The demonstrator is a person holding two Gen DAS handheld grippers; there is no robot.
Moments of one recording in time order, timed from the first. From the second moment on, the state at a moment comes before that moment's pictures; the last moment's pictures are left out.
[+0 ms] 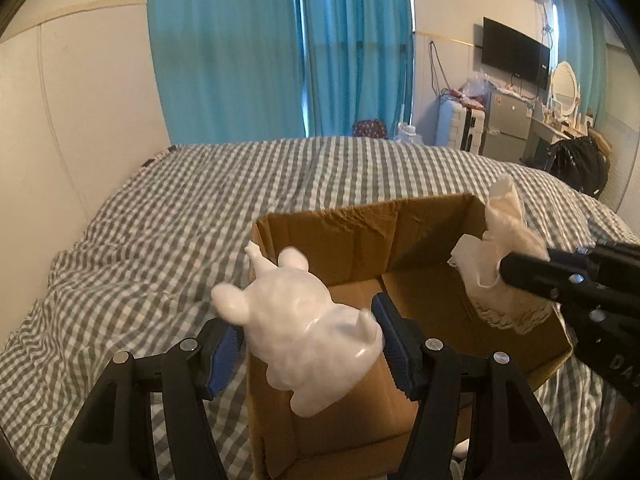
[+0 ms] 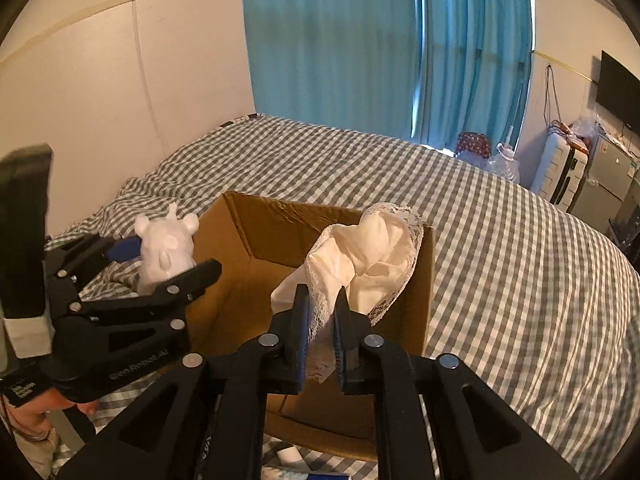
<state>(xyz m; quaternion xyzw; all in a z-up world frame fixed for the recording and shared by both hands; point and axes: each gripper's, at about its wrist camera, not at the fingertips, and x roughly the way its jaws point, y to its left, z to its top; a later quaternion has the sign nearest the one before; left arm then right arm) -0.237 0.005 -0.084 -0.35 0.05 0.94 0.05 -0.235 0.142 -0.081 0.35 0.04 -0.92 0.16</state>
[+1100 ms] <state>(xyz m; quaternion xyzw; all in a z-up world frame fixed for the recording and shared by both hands) -0.053 -0.008 0.043 -0.25 0.02 0.97 0.01 -0.020 0.194 0.080 0.21 0.07 -0.97 0.10</state>
